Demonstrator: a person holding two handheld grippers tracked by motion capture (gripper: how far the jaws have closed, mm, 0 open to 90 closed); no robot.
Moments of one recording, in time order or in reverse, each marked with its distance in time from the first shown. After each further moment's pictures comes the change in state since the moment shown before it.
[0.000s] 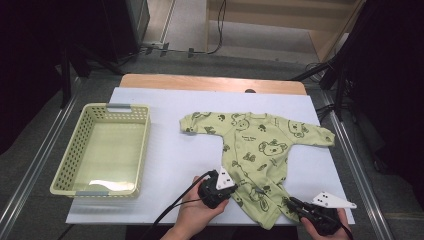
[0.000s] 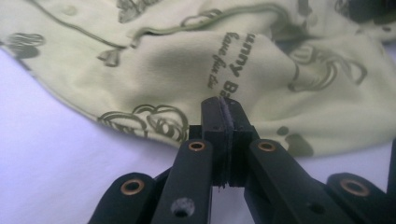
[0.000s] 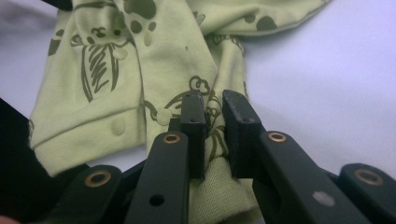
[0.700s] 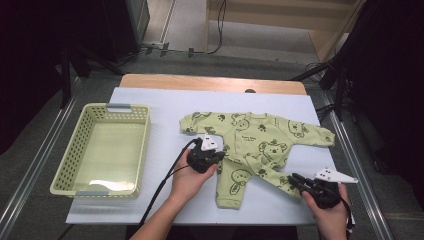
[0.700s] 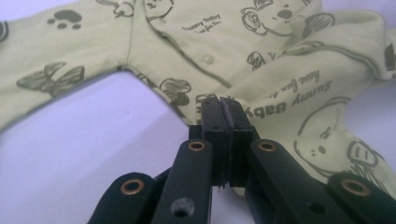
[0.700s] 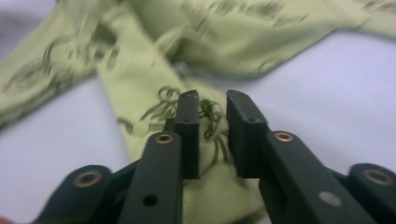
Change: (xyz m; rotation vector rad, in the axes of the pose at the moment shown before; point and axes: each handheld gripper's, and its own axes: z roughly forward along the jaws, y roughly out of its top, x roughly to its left) left arm 0.079 0.023 0.000 -0.038 0.068 -0.142; right arm -0.031 0.043 0.017 -0.049 -0.037 0.017
